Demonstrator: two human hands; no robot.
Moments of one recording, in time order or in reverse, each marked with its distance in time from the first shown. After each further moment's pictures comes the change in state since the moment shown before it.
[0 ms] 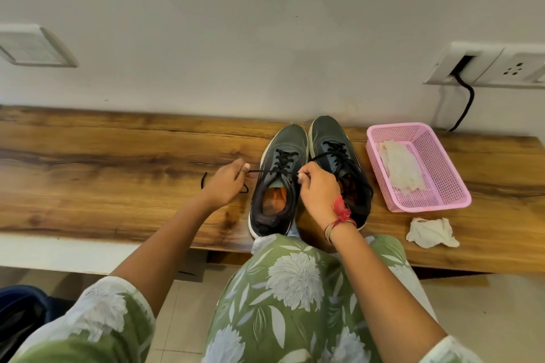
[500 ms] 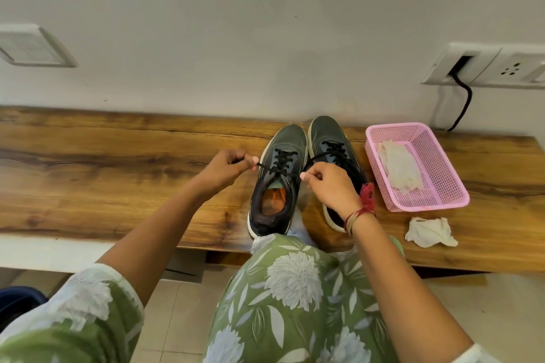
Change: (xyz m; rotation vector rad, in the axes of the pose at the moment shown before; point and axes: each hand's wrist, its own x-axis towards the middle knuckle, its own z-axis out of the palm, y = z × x) left_hand 0.004 0.018 -0.024 -0.508 -0.103 0.019; right_hand 0.009 0.002 -0.032 0.095 -0.234 0.087
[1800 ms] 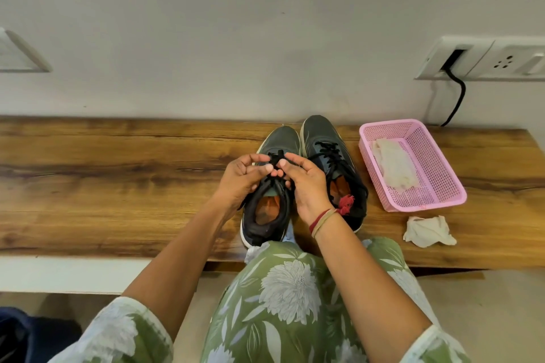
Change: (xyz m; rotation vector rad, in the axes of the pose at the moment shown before) left_hand 0.010 0.000 0.053 -0.565 0.139 -0.017; right_hand 0.017 -0.014 0.044 1.227 0.120 0.197
